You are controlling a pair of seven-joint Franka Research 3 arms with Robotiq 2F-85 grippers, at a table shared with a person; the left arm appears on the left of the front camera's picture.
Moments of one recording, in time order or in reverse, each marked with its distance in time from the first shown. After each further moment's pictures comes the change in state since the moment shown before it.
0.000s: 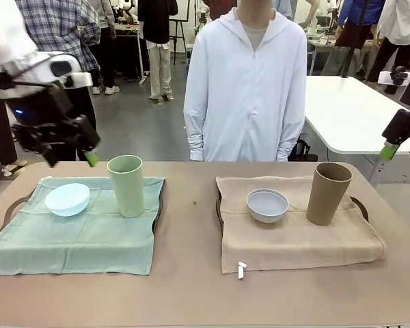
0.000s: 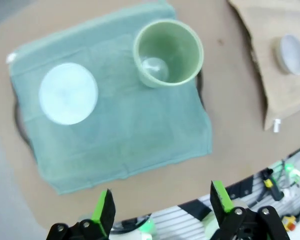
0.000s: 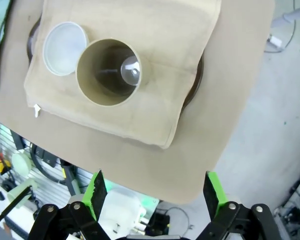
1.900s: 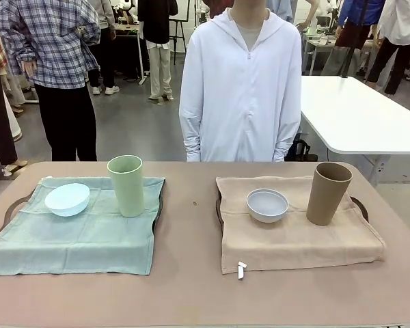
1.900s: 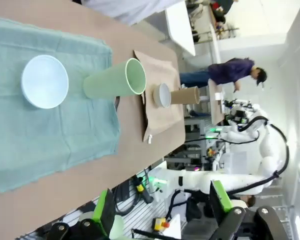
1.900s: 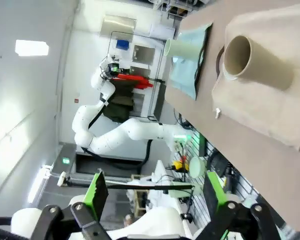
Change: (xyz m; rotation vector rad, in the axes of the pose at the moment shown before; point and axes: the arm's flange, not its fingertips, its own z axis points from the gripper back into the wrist) left arm -0.083 0.271 0.039 -0.911 -0.161 0.315; right arm -0.151 -0.184 -0.015 1.199 -0.303 -0.134
